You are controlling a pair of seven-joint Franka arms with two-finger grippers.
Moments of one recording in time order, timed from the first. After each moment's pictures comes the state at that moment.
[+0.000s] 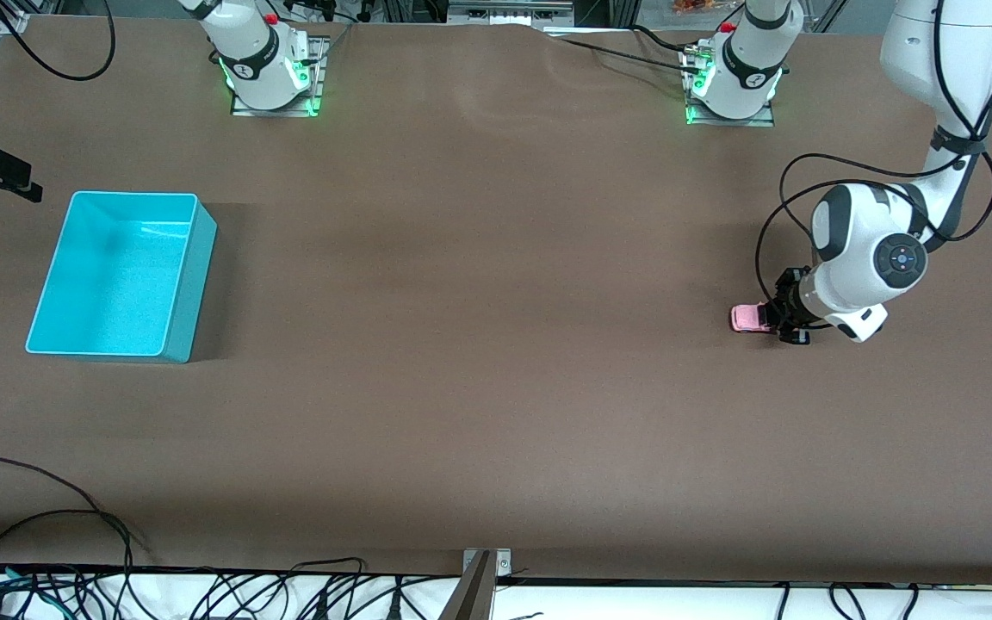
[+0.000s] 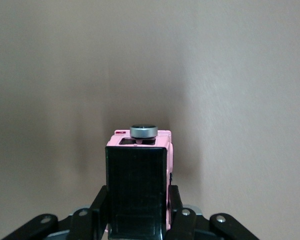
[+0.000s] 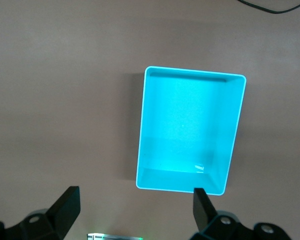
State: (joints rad) left arm 0.03 0.40 -0.03 -2.14 0.02 2.45 -1.58; right arm -0.14 0.03 0.01 -1.56 -0.01 1.51 -0.19
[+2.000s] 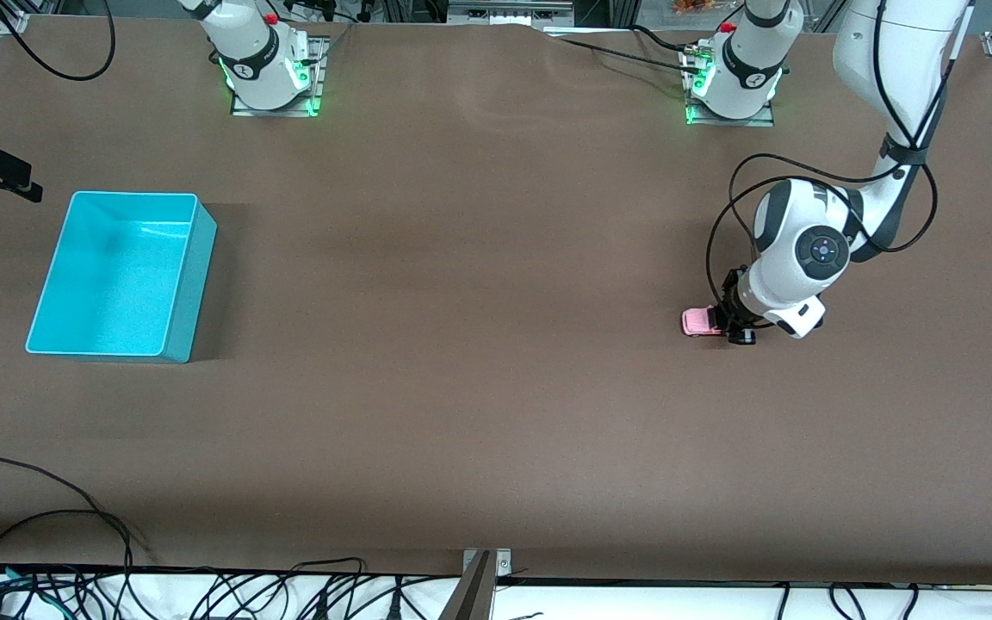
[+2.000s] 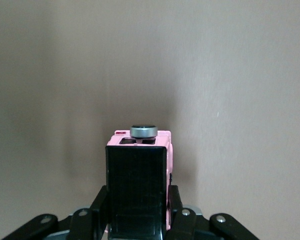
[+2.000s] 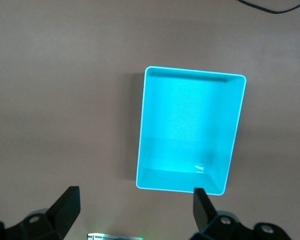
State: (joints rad) left arm -0.05 0.42 -0.08 -2.14 0.07 2.50 -1.79; right arm -0.14 0.03 0.01 -1.56 -0.01 1.51 -0.19
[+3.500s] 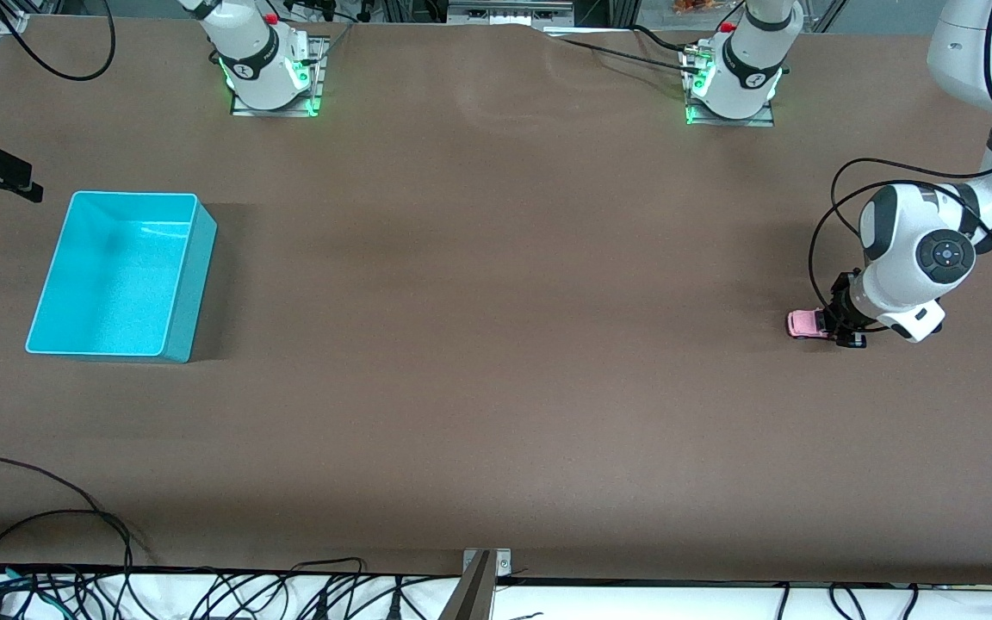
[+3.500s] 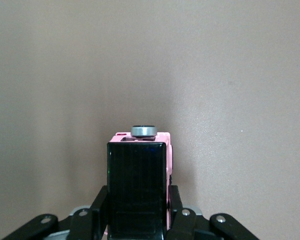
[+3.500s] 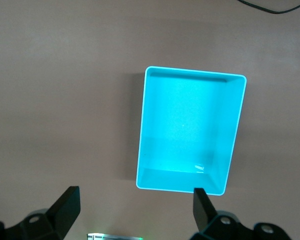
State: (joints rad) left arm 0.26 0.43 -0.08 -2.13 0.30 2.52 -1.59; right arm -0.14 0.03 0.01 -1.56 -0.01 1.51 -0.19
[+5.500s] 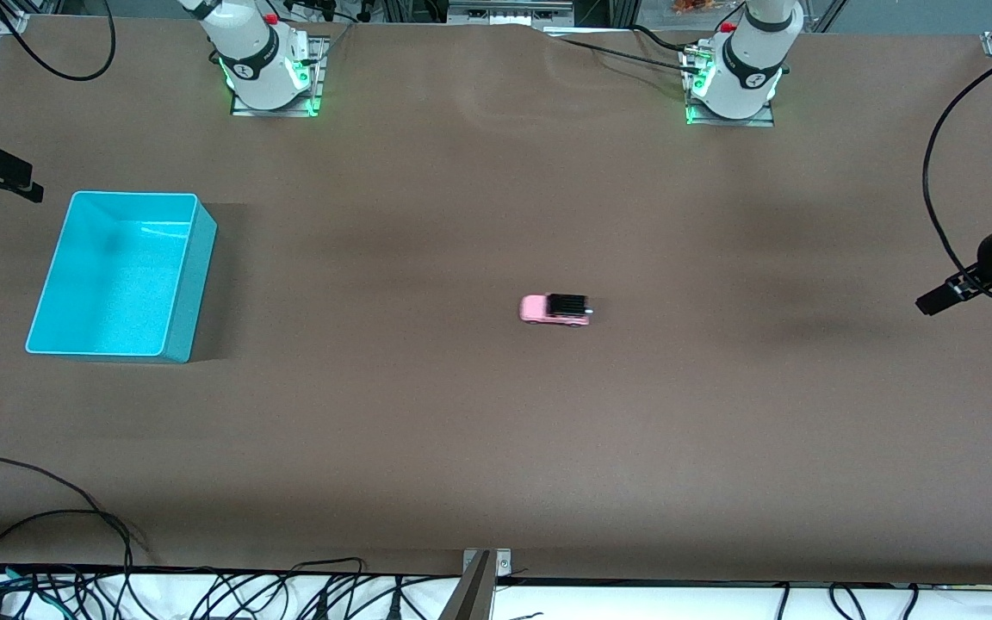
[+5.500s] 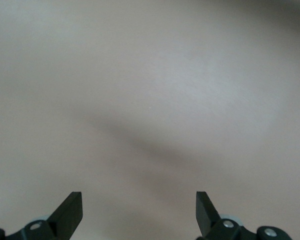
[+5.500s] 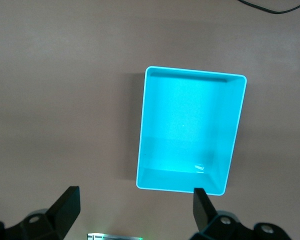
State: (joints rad) left arm 0.29 0.17 -0.18 -1.67 0.15 1.81 -0.35; right arm -0.14 0.03 0.01 -1.56 -0.01 1.51 -0.19
